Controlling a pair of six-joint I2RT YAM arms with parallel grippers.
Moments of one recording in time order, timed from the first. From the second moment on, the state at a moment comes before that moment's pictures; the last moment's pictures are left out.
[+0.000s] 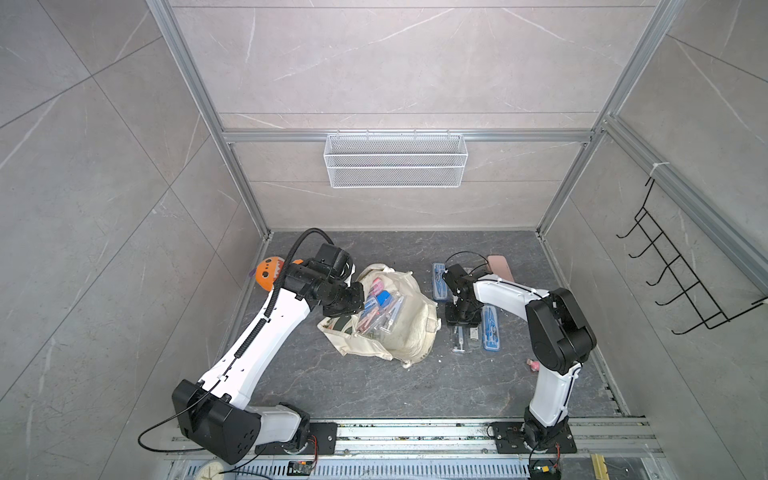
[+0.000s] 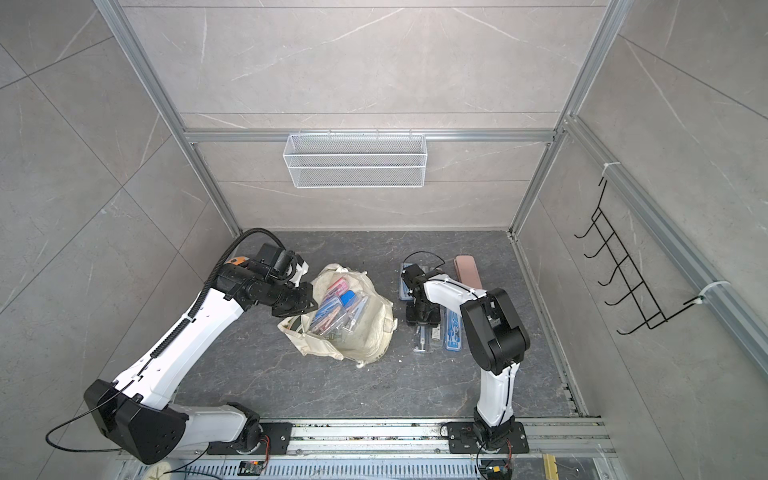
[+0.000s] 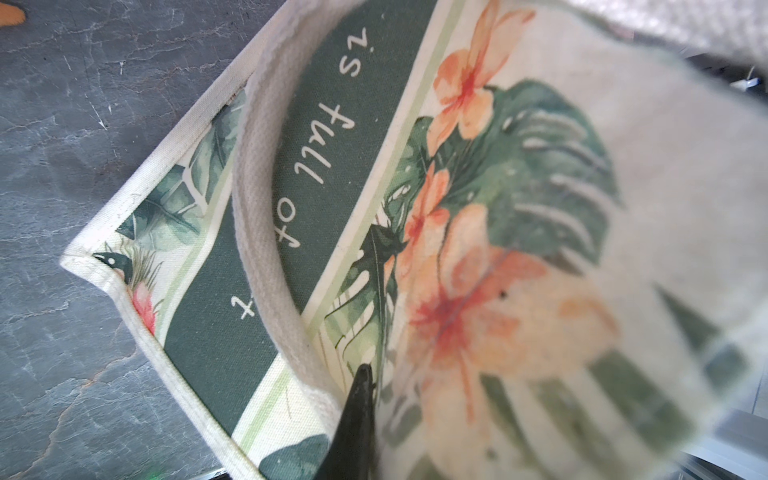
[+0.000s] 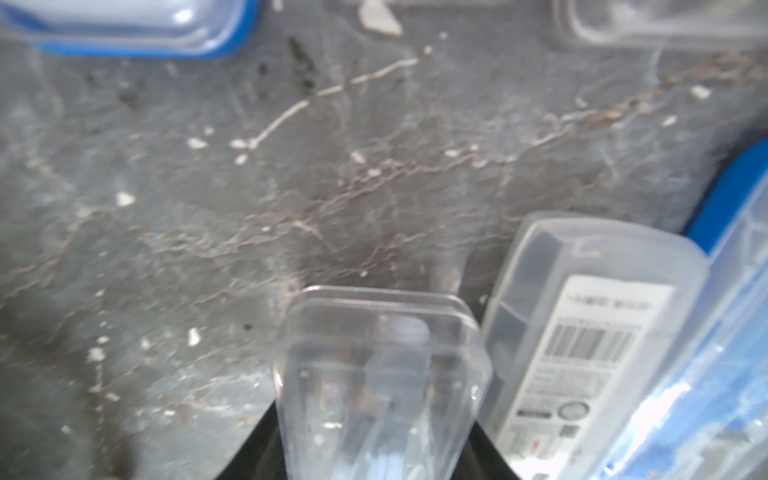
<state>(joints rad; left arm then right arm) -0.46 1.33 1.38 -1.15 0.27 -0.51 0.44 1.91 1.26 -0.87 0.01 0.47</state>
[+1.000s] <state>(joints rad) -0.46 1.33 1.38 -1.14 0.28 -0.50 0.52 1.49 1.33 -0.95 -0.04 0.65</state>
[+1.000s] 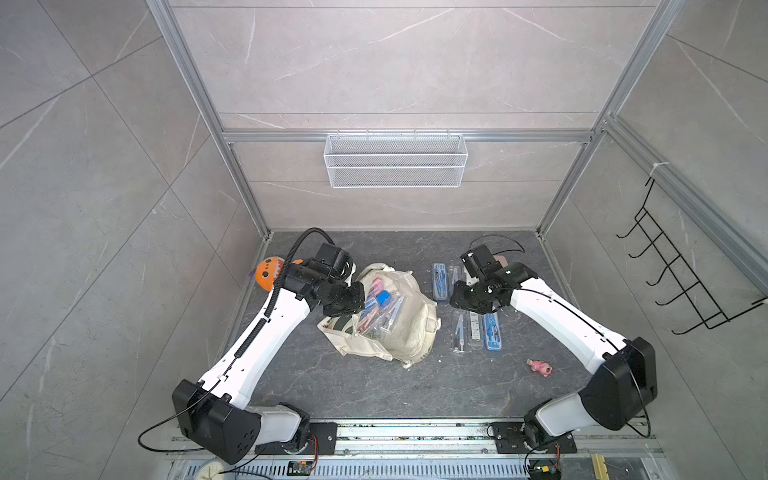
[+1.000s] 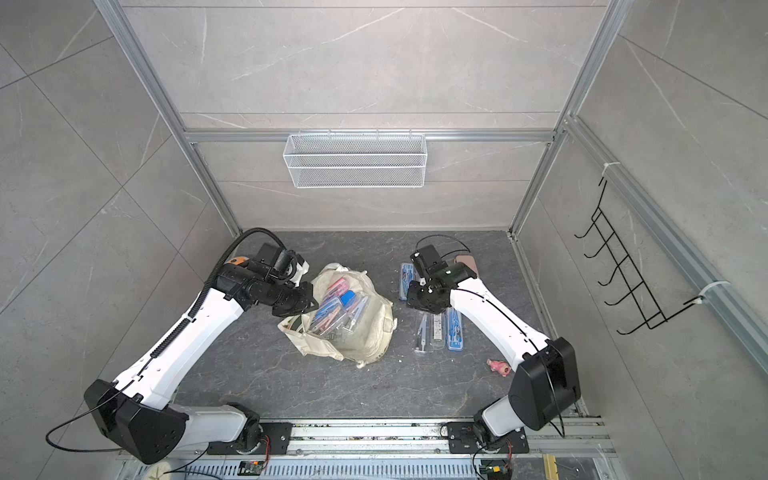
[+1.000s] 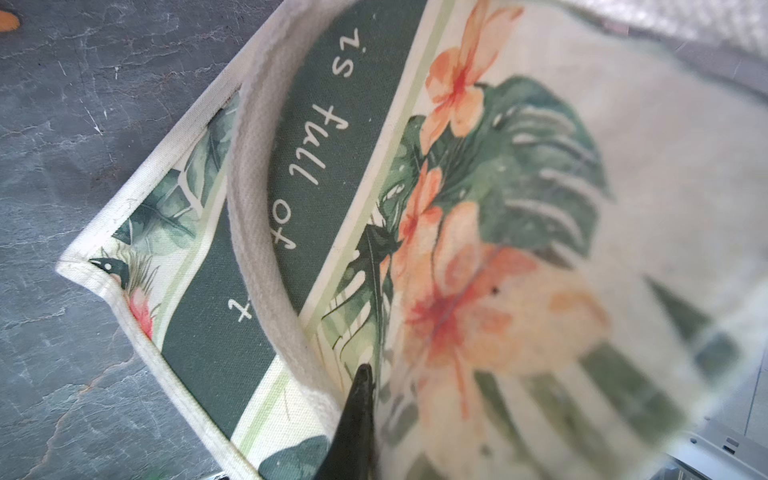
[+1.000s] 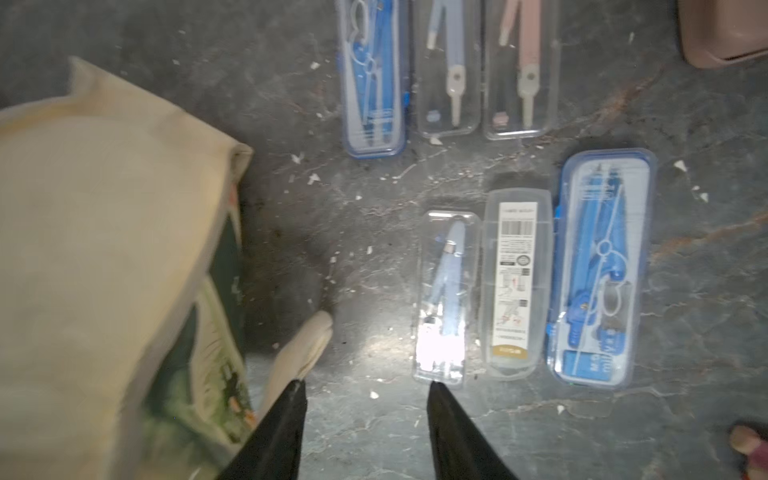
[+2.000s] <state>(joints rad) -0.46 1.33 1.38 -1.14 0.30 -0.49 1.01 1.88 1.53 -0.82 0.05 0.96</state>
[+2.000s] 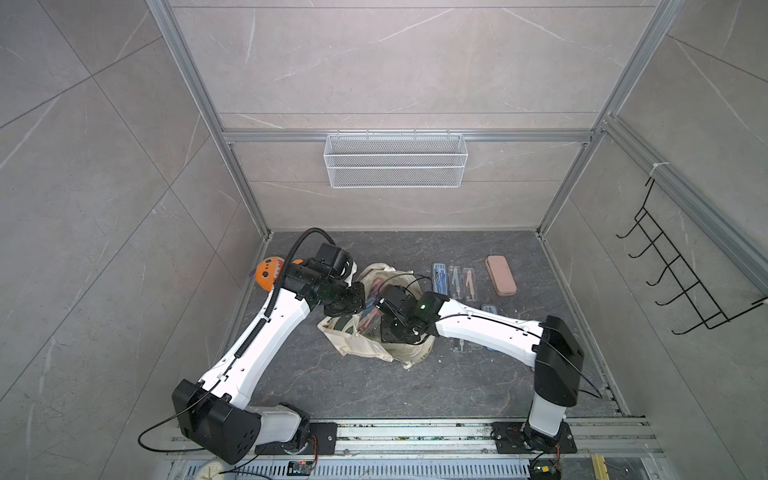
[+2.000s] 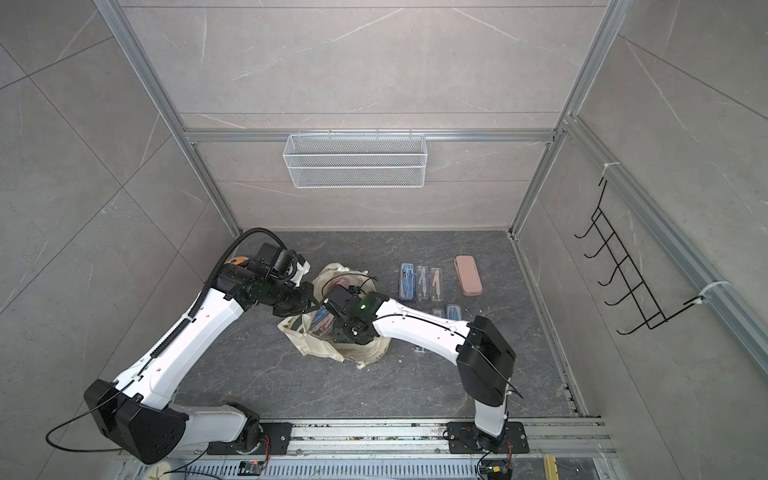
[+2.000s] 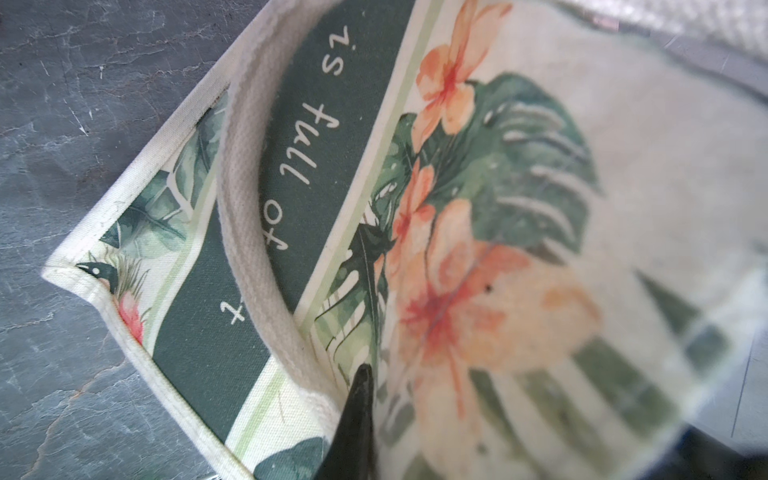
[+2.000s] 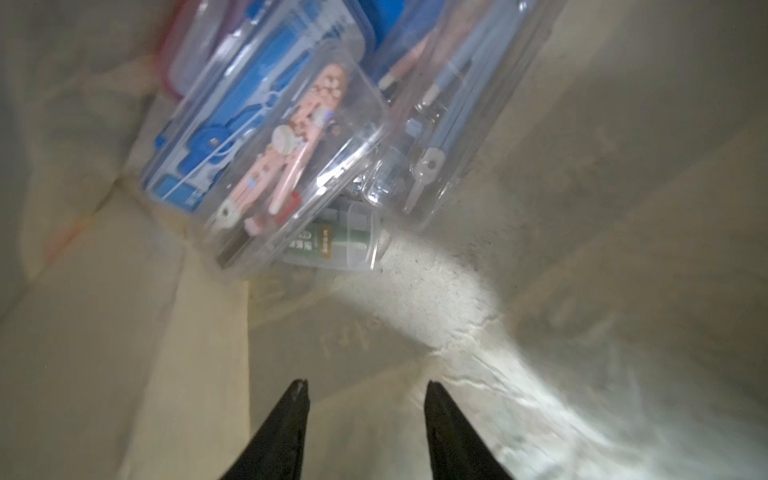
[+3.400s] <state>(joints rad) -0.45 1.32 1.36 -1.13 0.31 -0.49 0.90 2.18 1.71 -0.71 0.07 1.16</state>
